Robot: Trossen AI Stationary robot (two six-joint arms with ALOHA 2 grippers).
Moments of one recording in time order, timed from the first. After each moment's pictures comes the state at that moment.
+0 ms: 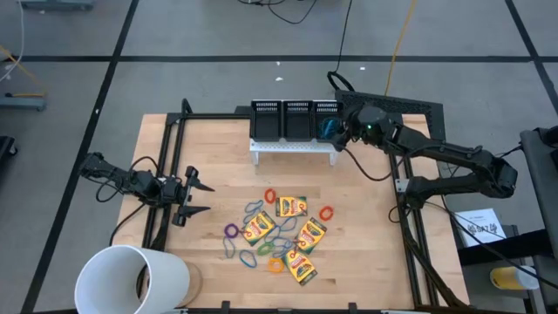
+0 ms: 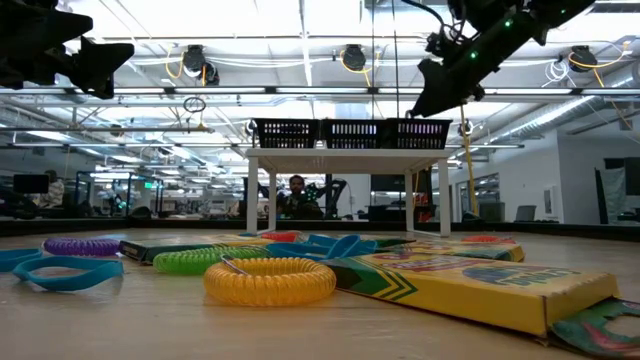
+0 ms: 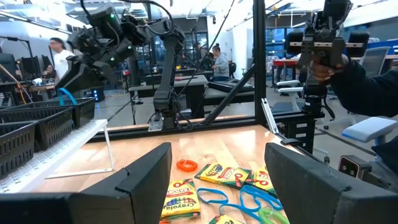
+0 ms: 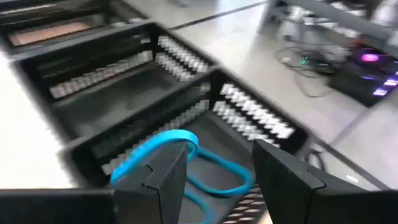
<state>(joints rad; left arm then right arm) -0.40 0.01 0.02 0.12 -0.22 0.10 -0.50 1.08 0.81 -0.20 0.31 0.02</state>
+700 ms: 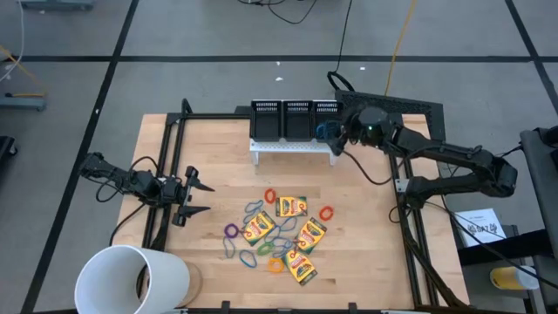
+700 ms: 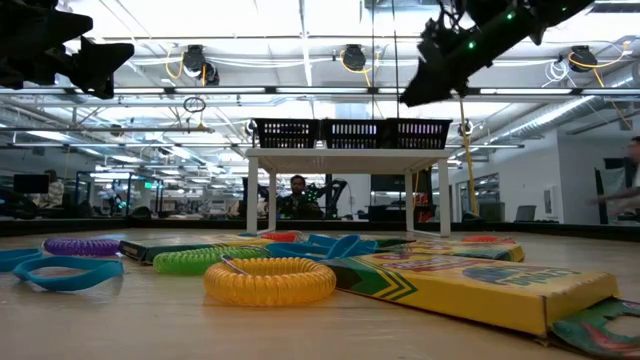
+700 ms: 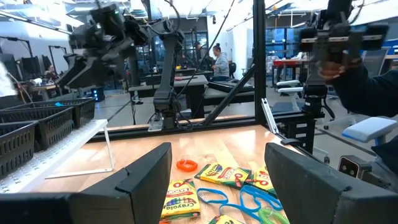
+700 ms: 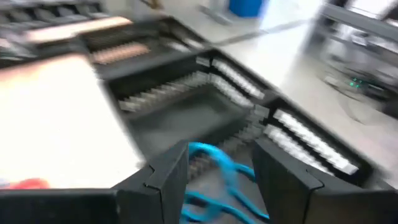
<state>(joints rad) -0.40 0.01 0.02 0.12 -0.22 0.10 -0.46 1.08 0.81 -0.11 0.12 -0.01</state>
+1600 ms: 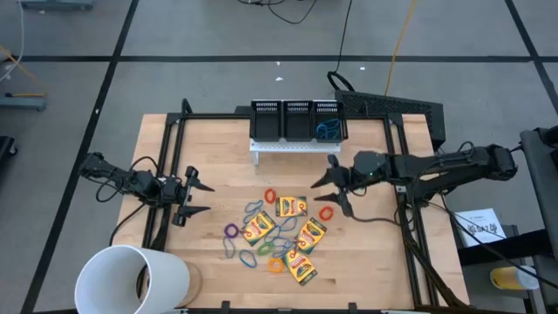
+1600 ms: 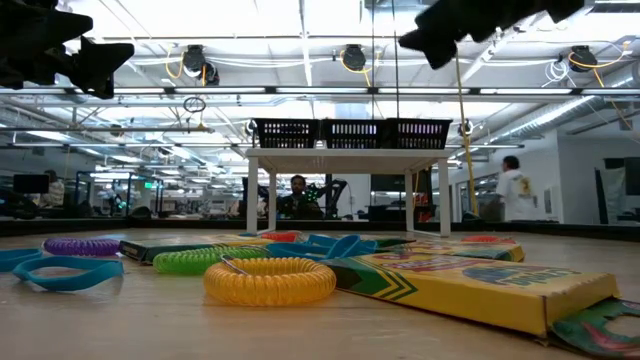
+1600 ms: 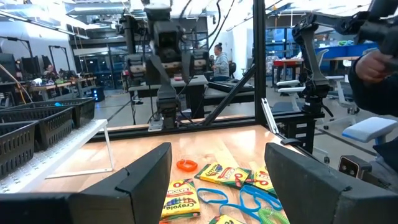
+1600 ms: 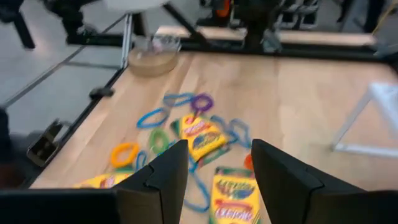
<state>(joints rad) -0.40 0.01 0.02 0.12 -0.22 0.10 0.04 1.08 0.75 -0.04 -0.19 -0.02</state>
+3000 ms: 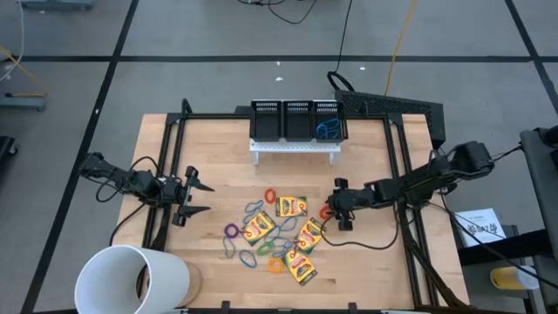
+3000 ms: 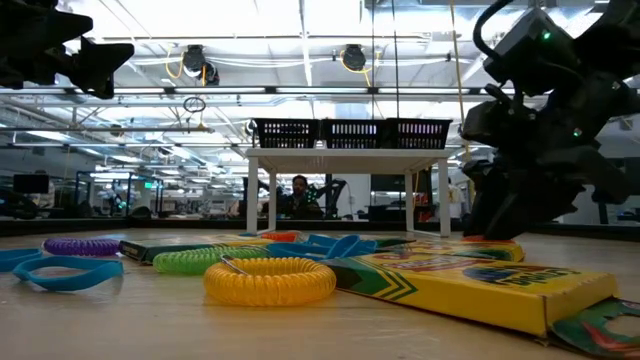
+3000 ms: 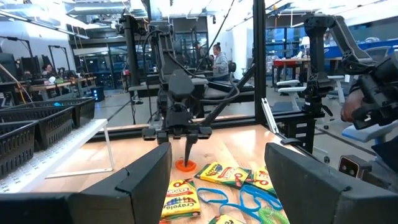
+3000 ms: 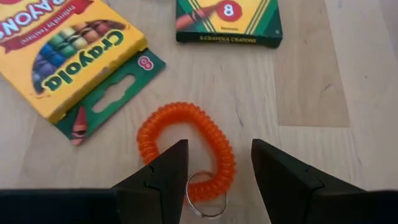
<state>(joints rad) -0.40 0.01 0.02 0.12 -0.22 0.10 0.17 1.39 0.39 0.13 0.13 0.07</state>
